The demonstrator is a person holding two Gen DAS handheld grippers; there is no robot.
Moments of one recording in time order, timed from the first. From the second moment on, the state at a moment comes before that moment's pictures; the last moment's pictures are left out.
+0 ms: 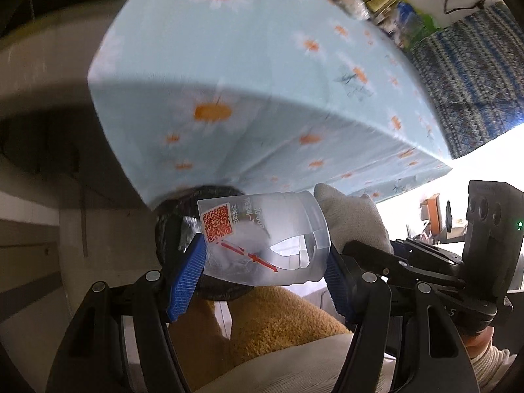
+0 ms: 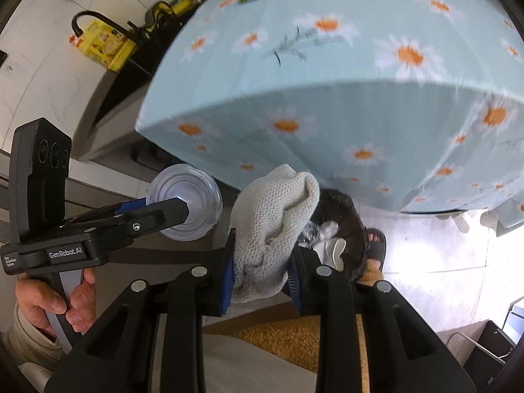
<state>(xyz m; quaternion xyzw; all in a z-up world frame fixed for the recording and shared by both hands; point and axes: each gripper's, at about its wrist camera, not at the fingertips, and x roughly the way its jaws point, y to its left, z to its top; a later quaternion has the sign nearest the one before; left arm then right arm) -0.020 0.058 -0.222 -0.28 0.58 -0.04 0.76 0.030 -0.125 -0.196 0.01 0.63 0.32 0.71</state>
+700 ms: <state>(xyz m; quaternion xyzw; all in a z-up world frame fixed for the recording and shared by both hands) -0.025 0.045 -0.319 -0.30 0.66 -0.02 0.69 0.033 -0.132 -0.298 -0.03 0.70 0.28 0.65</state>
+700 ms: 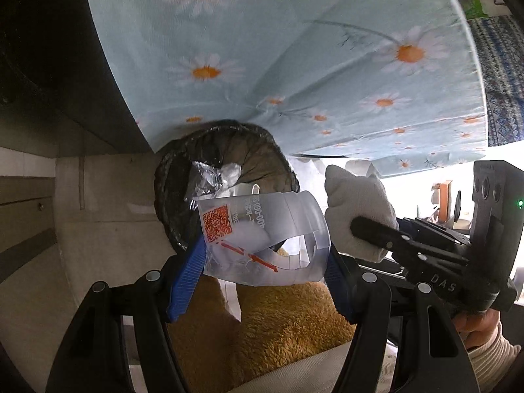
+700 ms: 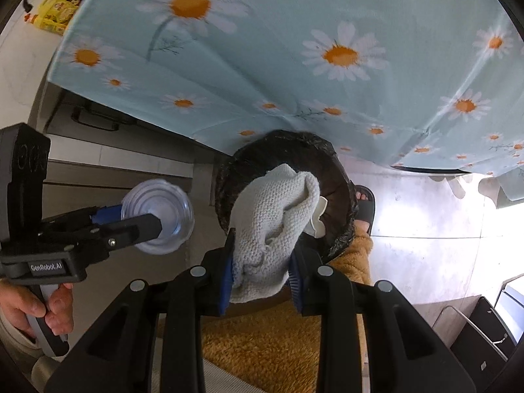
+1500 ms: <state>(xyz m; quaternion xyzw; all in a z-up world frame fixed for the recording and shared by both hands) -0.018 0.050 -0.324 -0.30 0.67 -0.01 0.68 0.053 -0.137 -0.297 -0.01 0.70 0.27 0.66</state>
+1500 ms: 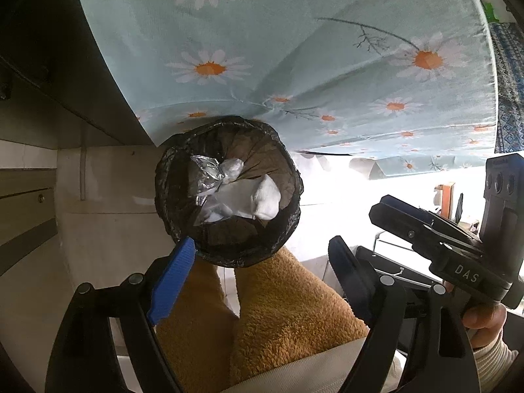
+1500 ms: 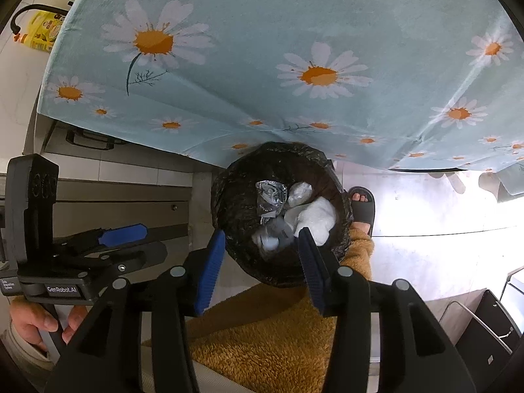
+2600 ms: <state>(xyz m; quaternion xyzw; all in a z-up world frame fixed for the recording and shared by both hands) 0.003 0.067 -0.152 -0.22 0.54 -0.06 0.81 0.055 -0.139 -0.164 0.02 0.59 0.28 0.76</state>
